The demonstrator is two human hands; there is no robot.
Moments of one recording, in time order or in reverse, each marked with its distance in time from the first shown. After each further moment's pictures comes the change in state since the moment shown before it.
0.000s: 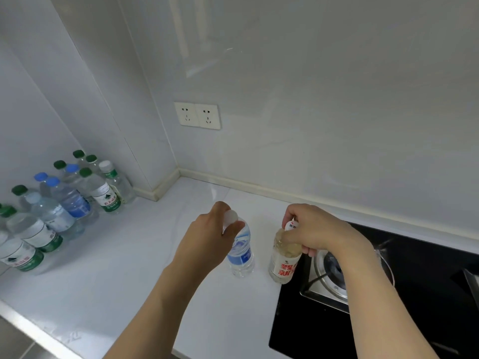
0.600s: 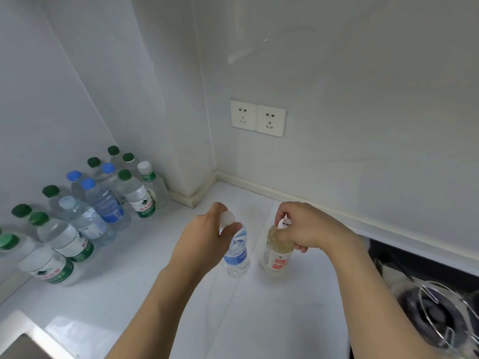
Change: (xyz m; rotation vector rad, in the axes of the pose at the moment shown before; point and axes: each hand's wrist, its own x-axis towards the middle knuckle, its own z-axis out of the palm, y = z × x) left_hand 0.088 -0.165 -0.071 -0.044 0.044 -0.061; right_hand 0.137 -0.153 0.066 -0.013 -0.025 -0.059
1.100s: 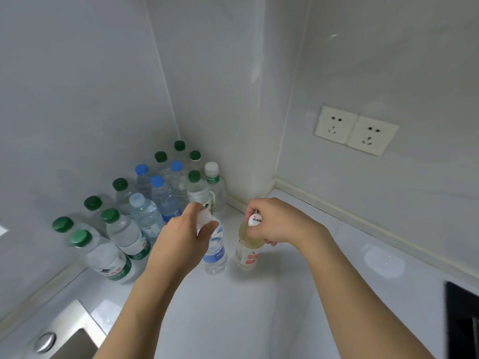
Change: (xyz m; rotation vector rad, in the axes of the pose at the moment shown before) left_hand 0.034 -0.179 -0.091 0.008 0.195 -0.189; right_hand 0.120 -0.181 0.103 -0.136 -0.164 -0.260
